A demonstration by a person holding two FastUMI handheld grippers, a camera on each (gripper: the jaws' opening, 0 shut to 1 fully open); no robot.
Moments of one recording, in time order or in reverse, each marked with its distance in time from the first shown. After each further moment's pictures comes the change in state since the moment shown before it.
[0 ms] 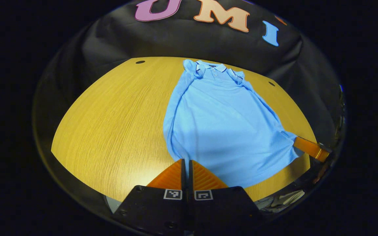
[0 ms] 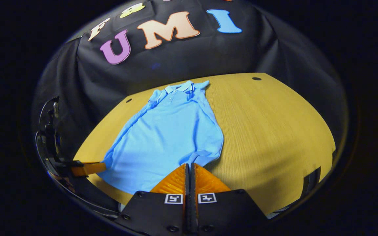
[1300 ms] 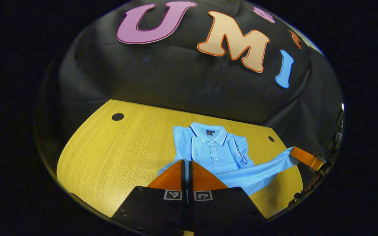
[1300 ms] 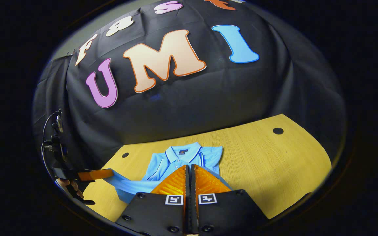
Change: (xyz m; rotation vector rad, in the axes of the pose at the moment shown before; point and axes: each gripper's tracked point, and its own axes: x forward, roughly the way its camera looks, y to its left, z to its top) left arm 0.109 0.008 0.299 -0.030 -0.270 -0.115; right arm 0.136 0.036 0.258 0.036 -0.282 0.024
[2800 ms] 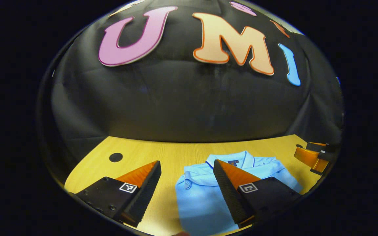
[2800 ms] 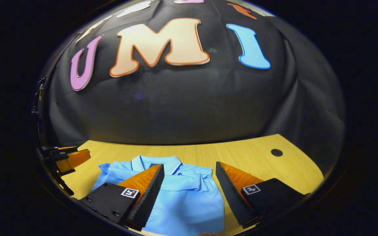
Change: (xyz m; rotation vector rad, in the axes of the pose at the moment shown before) left arm 0.069 0.023 0.059 0.181 -0.281 0.112; right arm 0.094 -0.013 0.015 -0.208 -0.123 -0.168
